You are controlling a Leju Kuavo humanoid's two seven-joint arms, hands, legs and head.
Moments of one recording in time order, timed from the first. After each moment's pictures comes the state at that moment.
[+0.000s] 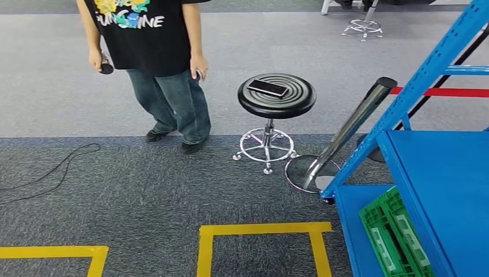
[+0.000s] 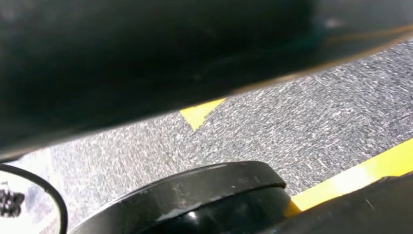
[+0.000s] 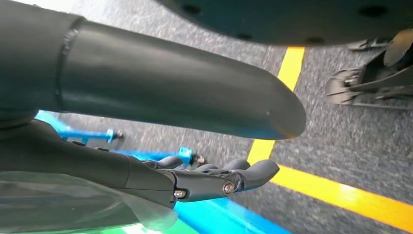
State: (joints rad) left arm -0.05 -0.24 0.47 -0.21 -1.24 0.45 0.04; right arm -0.01 0.15 -0.99 -0.21 1.19 -0.10 0.06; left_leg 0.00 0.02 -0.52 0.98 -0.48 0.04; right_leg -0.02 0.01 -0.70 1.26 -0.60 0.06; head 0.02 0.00
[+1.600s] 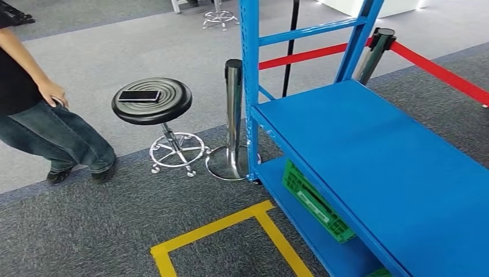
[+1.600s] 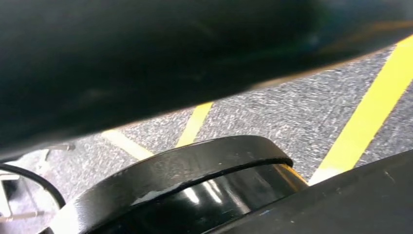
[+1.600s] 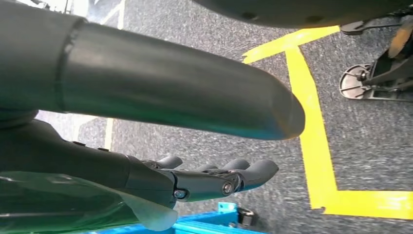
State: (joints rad) left arm -0.05 -0.24 0.45 -0.21 -1.25 0.44 0.04; right arm -0.01 0.15 -0.99 -0.20 1.20 -0.08 0.07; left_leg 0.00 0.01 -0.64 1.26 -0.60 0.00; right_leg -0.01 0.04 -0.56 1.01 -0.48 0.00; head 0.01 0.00
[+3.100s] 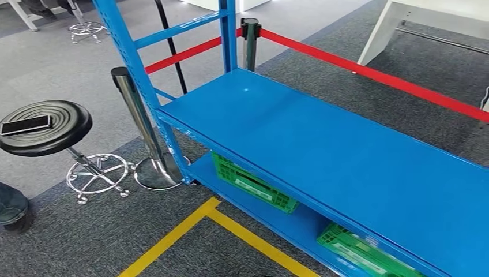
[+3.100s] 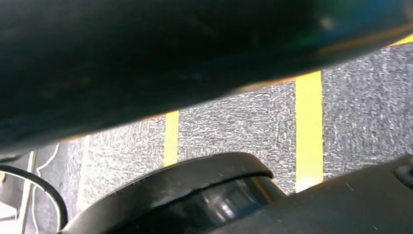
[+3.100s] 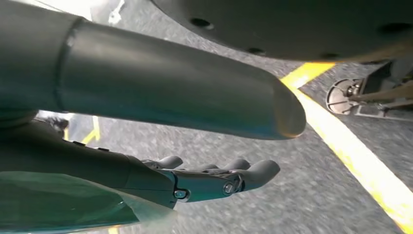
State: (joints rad) left arm -0.05 -0.24 0.45 -0.21 -1.24 0.42 0.02; right arm -0.01 0.15 -0.99 -0.20 1.19 -0.07 0.07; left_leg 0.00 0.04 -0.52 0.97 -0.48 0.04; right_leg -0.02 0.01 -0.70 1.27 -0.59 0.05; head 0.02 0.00
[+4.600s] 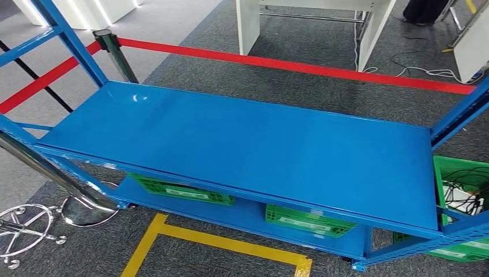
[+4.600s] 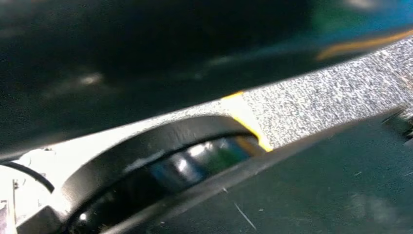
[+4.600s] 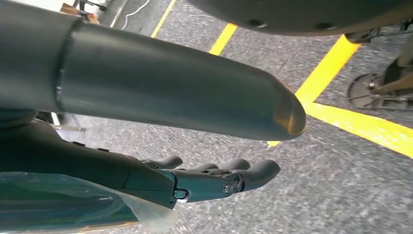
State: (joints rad) left arm -0.05 -0.24 0.44 -0.21 -1.26 0.36 -0.04; right arm 0.00 0.15 -1.01 -0.20 1.19 -0.06 0.09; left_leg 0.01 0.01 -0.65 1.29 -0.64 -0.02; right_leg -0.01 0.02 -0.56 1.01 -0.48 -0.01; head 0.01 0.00
